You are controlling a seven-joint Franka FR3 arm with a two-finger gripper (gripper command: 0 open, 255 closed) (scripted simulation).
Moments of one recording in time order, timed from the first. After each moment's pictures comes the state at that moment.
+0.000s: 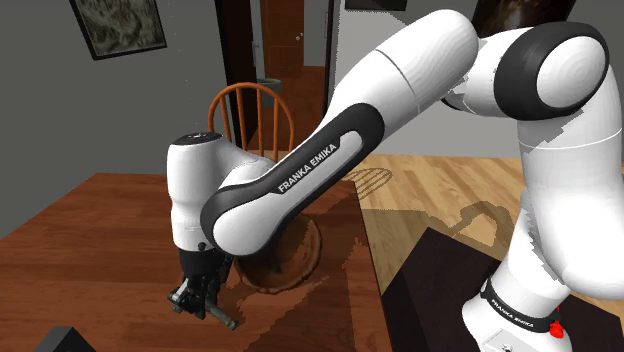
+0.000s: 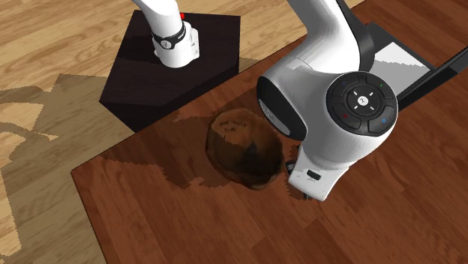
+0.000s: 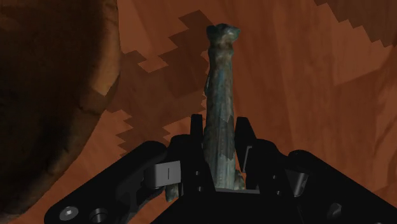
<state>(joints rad) 0.34 0.48 0.44 -1.81 -0.04 2.35 0.46</state>
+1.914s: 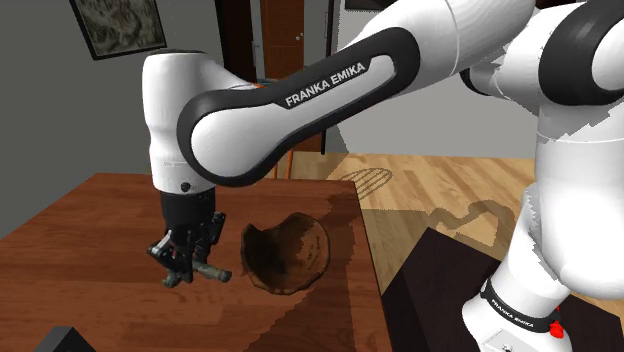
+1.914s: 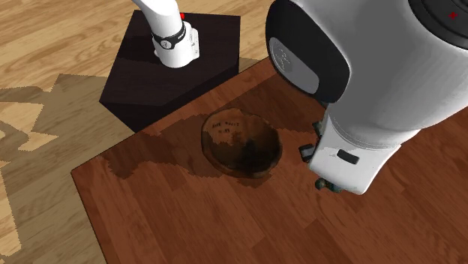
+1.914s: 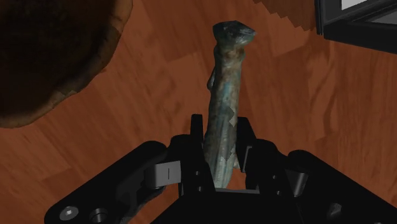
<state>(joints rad) 0.31 0.35 0.47 -1.69 0.02 2.11 0.45</state>
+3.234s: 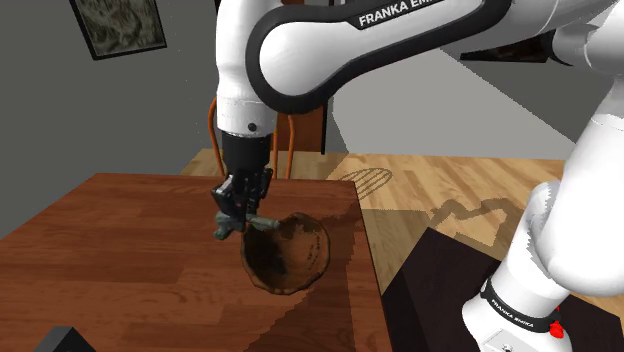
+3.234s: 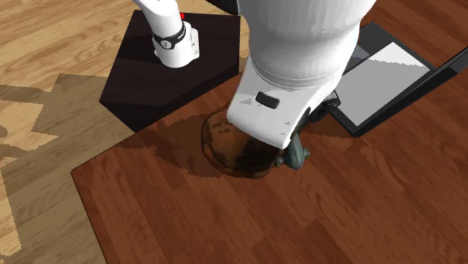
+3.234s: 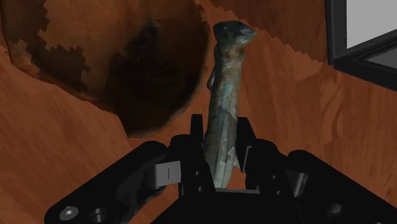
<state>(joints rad) 0.18 0.03 0.45 -1.91 0.19 2.02 0.26</state>
